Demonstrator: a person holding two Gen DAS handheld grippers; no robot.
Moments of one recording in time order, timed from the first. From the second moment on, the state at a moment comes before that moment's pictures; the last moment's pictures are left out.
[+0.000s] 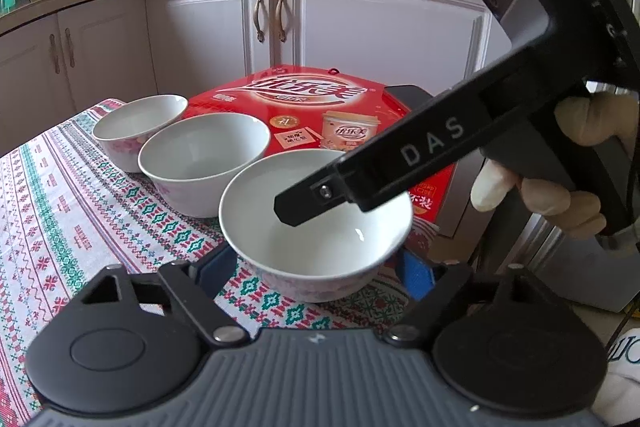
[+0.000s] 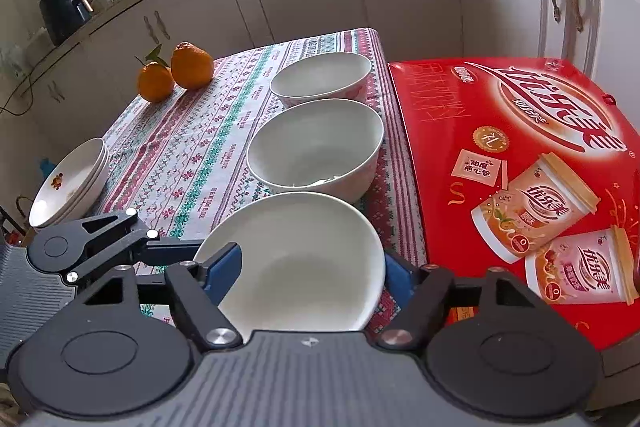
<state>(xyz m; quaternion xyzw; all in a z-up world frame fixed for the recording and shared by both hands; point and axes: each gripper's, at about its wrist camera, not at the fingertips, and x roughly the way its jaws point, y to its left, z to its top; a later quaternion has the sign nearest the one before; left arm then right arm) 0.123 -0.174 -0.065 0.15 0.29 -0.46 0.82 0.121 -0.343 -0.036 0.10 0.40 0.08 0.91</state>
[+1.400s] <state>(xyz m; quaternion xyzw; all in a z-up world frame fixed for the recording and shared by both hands) 0.127 -0.090 -0.049 0.13 0.30 -0.41 0.85 0.162 -0.277 -0.028 0.10 0.43 0.19 0.87</state>
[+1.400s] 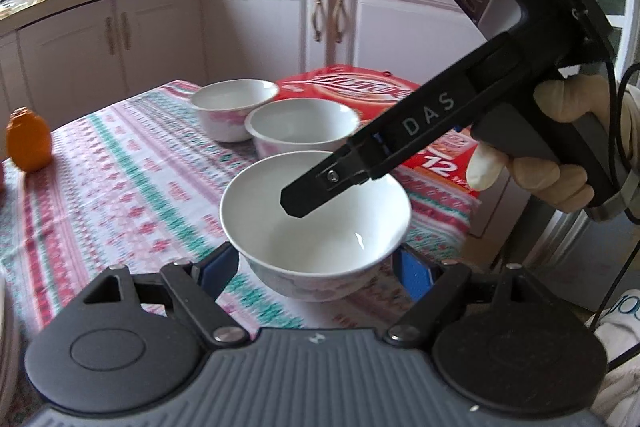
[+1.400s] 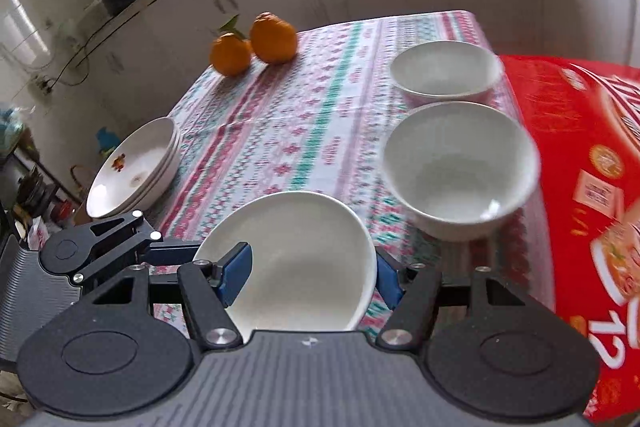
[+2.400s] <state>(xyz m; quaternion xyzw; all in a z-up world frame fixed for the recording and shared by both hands) 0.153 -0.026 -0.059 0.10 0.32 -0.34 0.88 0.217 -0.201 -0.037 0.06 0.45 0.25 0.86</state>
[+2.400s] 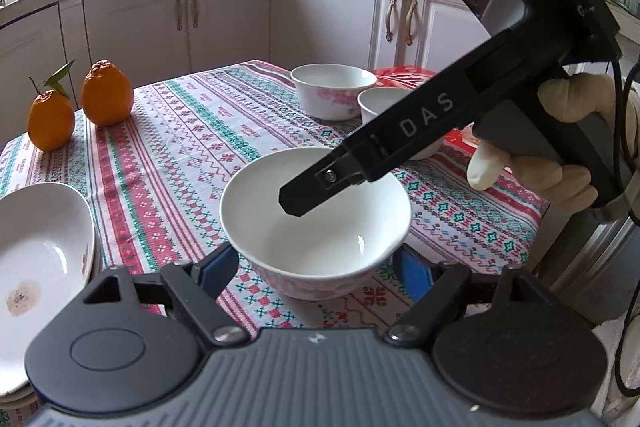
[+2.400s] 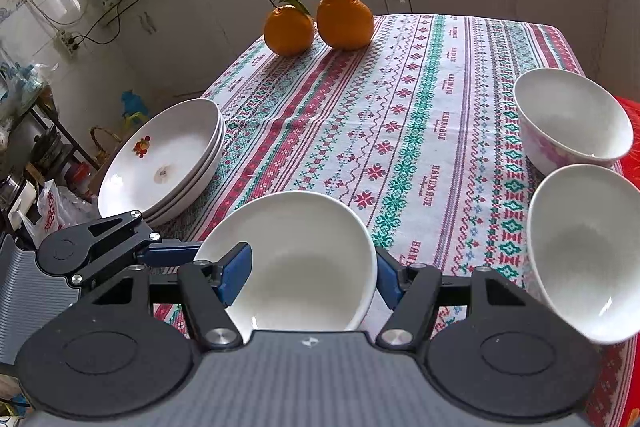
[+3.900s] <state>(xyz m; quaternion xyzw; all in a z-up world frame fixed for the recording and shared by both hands) 0.117 -0.034 -0.020 0.12 0.29 -0.33 0.89 0.162 -0.249 0.002 0.03 0.35 0.17 0.92</state>
